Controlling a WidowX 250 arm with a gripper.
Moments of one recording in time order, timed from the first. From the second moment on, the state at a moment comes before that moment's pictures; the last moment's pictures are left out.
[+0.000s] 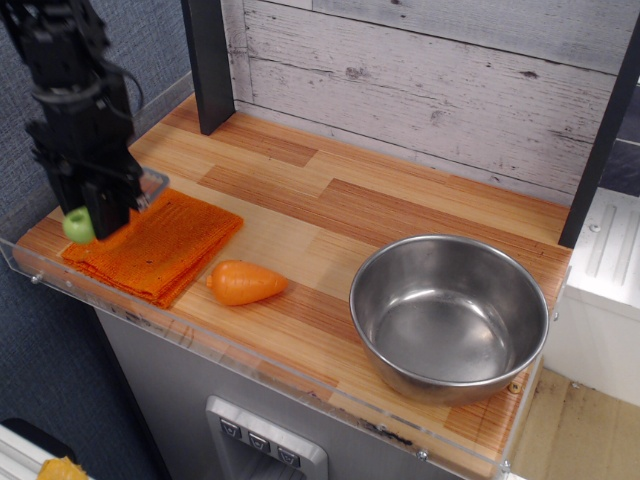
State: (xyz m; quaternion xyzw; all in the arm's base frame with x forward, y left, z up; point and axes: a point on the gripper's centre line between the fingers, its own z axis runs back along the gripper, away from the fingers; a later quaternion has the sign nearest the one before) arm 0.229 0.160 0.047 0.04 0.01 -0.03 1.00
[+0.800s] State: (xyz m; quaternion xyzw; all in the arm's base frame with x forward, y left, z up) arm 0.241 0.151 0.058 0.04 0.01 -0.02 1.00
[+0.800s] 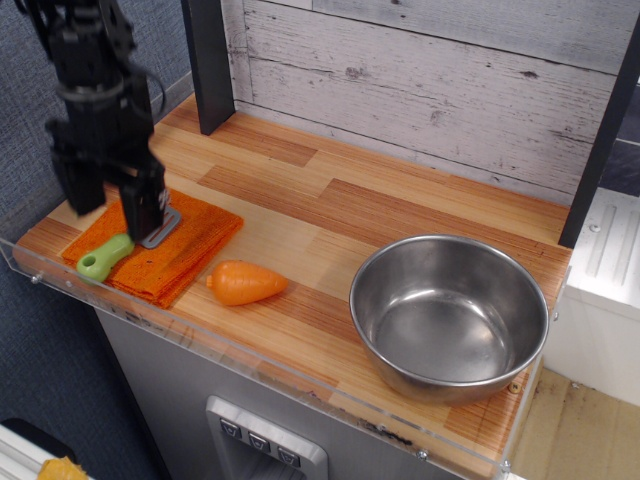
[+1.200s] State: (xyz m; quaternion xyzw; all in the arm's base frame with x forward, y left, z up) arm 0.294 0.101 0.134 -0.03 -0.04 0.00 1.00
